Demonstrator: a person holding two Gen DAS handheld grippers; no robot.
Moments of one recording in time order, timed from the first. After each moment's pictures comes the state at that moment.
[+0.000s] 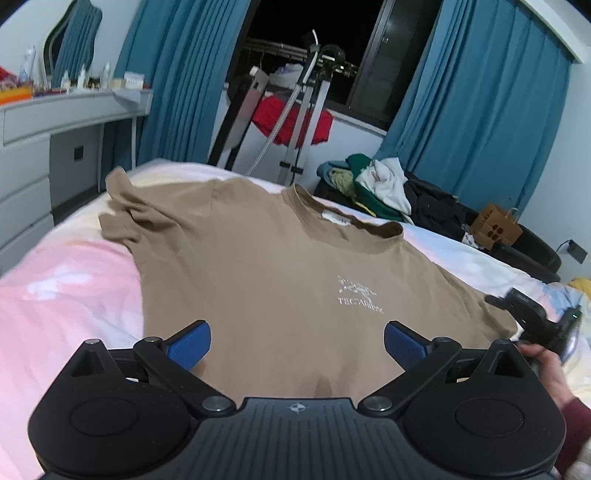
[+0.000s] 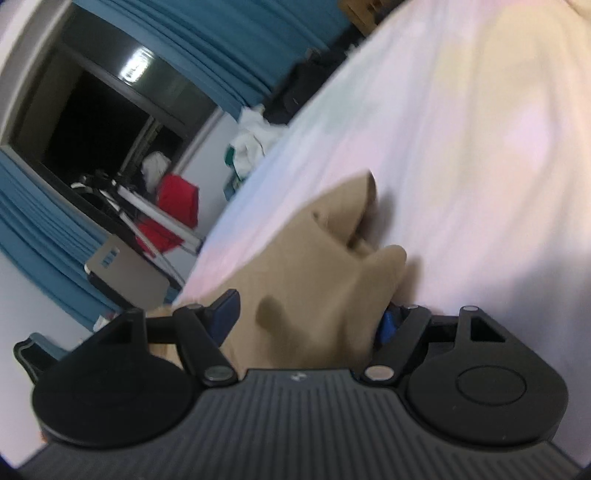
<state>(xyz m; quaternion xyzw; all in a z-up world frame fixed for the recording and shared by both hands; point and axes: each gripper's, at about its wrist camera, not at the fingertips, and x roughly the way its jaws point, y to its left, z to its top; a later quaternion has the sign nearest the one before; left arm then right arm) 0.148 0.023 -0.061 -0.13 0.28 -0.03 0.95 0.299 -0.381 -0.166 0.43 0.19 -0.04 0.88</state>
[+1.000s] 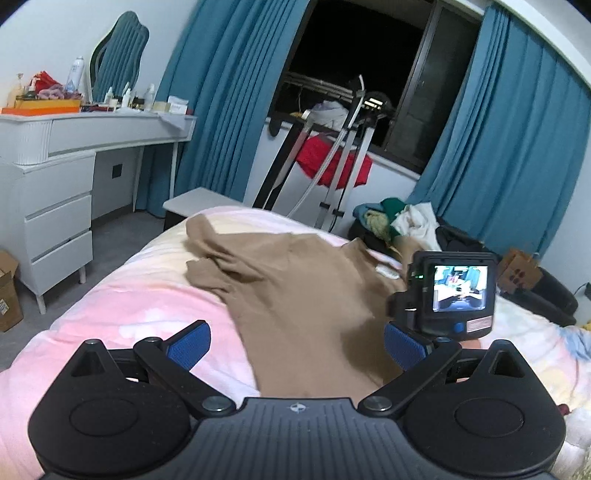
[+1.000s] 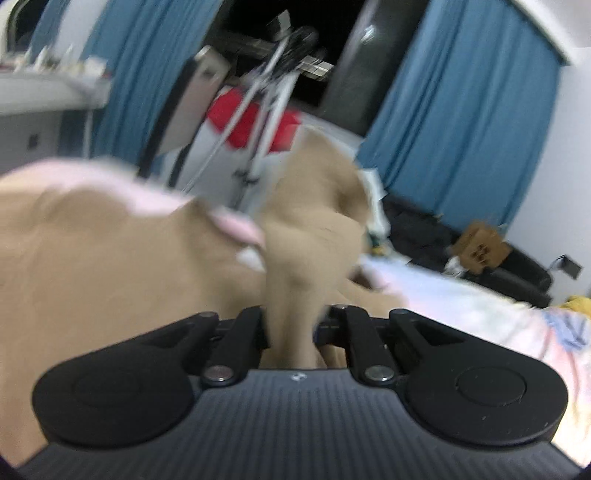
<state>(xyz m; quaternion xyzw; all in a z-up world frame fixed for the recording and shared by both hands) 0.118 0.115 -0.033 -0.16 0.23 0.03 0.96 0.352 0.014 -0.089 -0.17 0.21 -0.06 0.96</state>
